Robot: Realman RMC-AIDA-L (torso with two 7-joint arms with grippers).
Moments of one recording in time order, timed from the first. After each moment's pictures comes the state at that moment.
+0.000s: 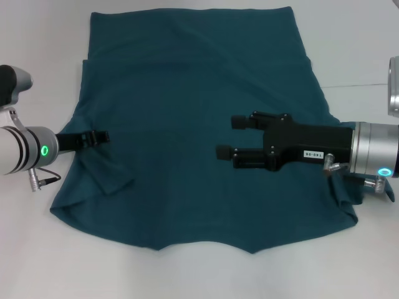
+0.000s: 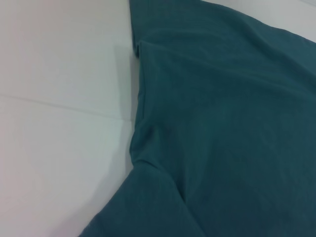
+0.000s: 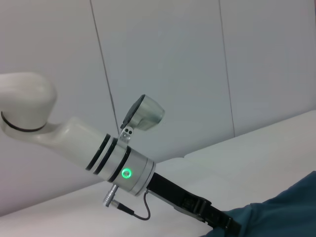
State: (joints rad) left arm -0.85 -2.12 0.78 0.46 2.49 0.53 -2.52; right arm 0.62 2.09 -0.76 -0.66 -1.84 -1.46 1.39
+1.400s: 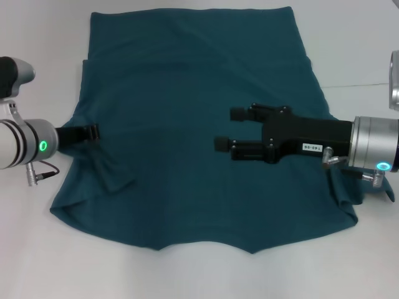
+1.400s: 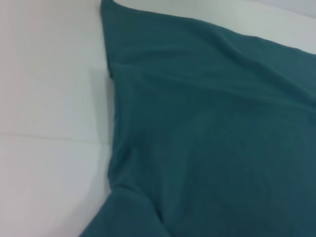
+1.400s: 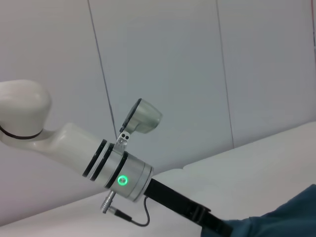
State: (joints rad) left arm -0.82 -2.14 0.80 0.57 2.48 0.59 -2.44; right arm 0.63 2.09 -0.76 -0.66 -1.81 -1.46 1.38
